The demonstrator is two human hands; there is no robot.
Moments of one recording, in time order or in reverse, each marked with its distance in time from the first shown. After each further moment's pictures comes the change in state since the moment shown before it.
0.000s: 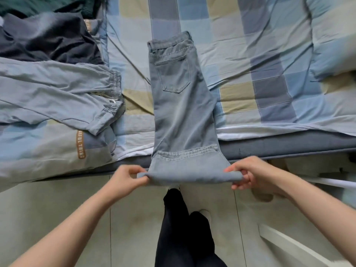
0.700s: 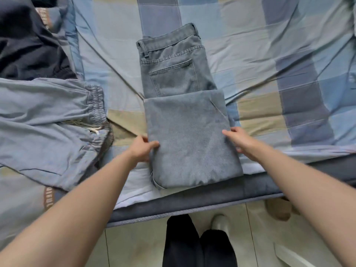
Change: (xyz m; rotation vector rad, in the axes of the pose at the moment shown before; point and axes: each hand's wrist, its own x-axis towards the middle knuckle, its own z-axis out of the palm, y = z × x) left_hand 0.306 0.024 -0.041 -0.338 0.001 -0.325; right_hand 0.231 -0.161 -0.021 -0.041 0.381 -0.067
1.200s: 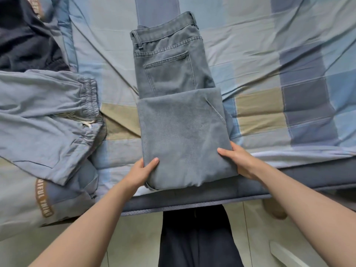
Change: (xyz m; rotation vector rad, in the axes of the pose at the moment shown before) left_hand -0.045 -0.066 0.038 -0.201 -0.090 -0.038; right_hand -0.011 0.055 -0.008 0.310 -0.274 -0.013
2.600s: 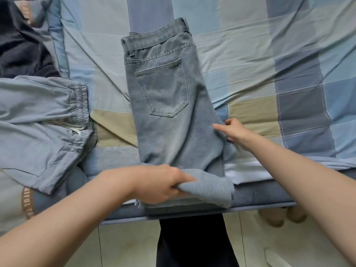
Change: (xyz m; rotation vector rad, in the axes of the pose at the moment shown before) left_hand -0.091 0.155 0.072 1.228 -0.787 0.439; right_hand 0.064 -0.086 -0.031 -0.423 0.239 -0.076
